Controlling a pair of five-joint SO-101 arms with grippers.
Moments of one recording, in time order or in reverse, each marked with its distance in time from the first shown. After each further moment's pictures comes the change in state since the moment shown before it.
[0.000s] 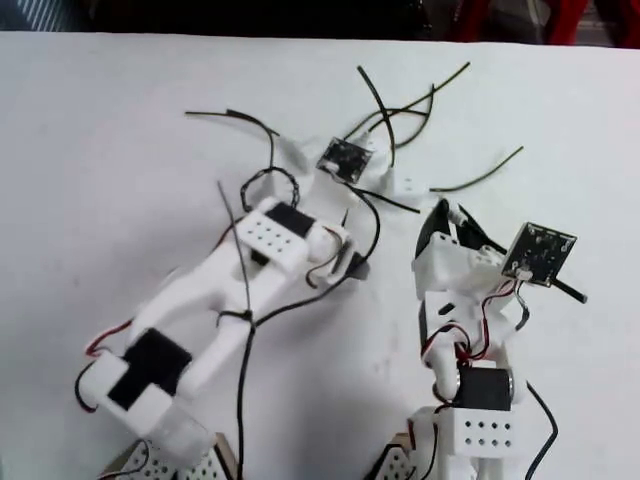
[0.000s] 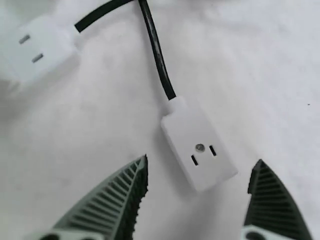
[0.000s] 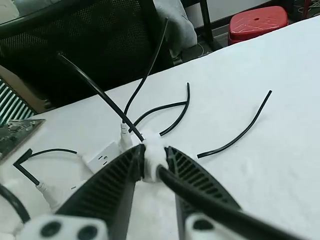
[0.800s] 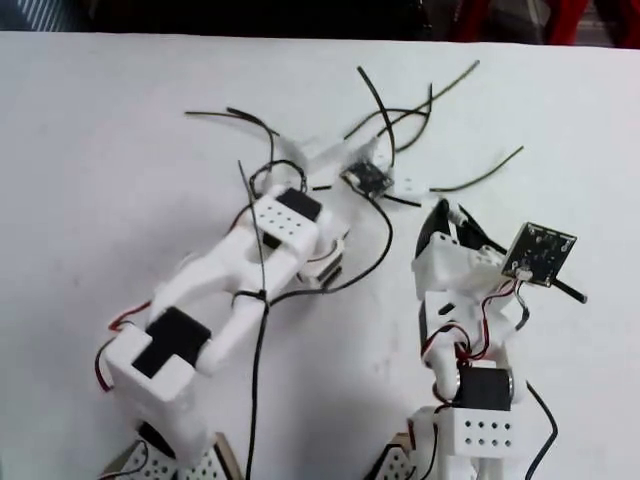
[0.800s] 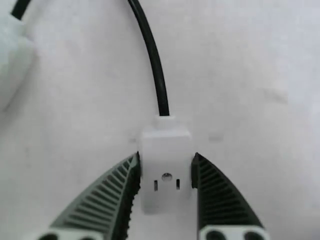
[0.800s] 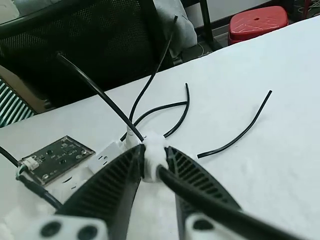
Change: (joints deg) left arm -1.2 8.4 -8.8 14.6 -20.6; right arm 0.0 0.0 0.0 0.0 0.0
